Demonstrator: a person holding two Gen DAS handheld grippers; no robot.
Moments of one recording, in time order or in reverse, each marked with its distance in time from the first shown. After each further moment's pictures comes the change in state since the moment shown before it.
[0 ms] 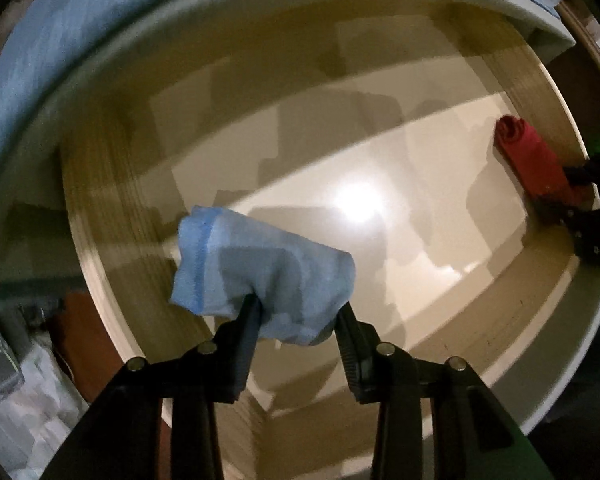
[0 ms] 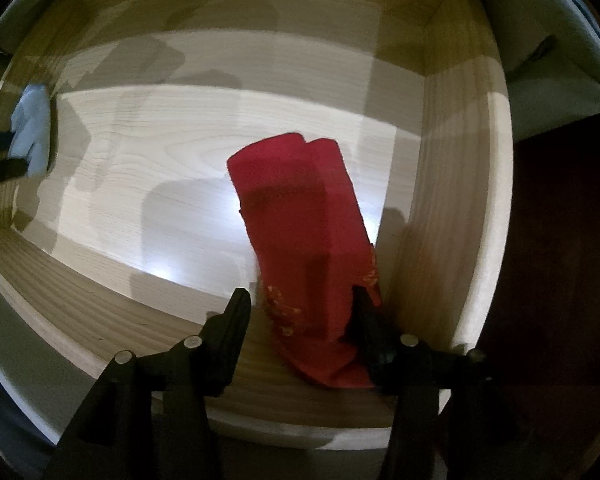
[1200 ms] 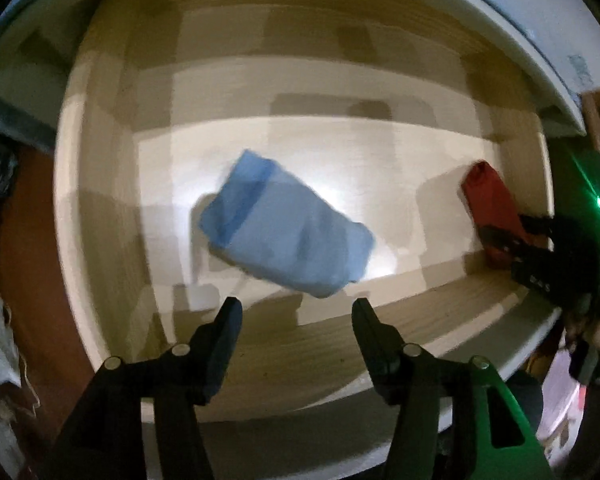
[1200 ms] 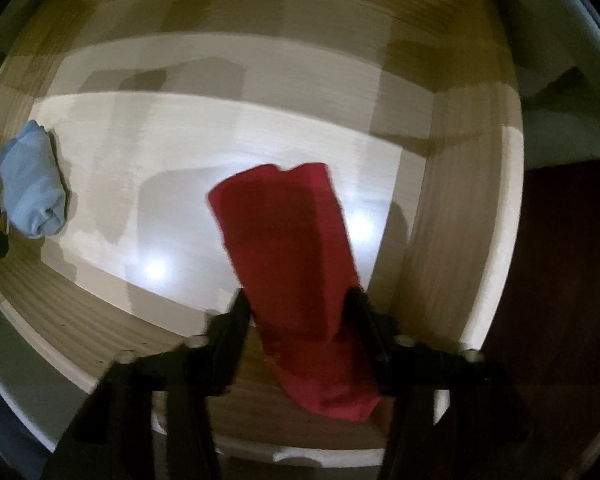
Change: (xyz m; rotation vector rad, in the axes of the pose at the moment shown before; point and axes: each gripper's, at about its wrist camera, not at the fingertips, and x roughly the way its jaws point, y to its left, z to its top) left arm -0.013 -0.009 -0.020 -0.379 0.050 -0.187; right arm -0.015 0.023 0.041 -0.022 0.024 -0.007
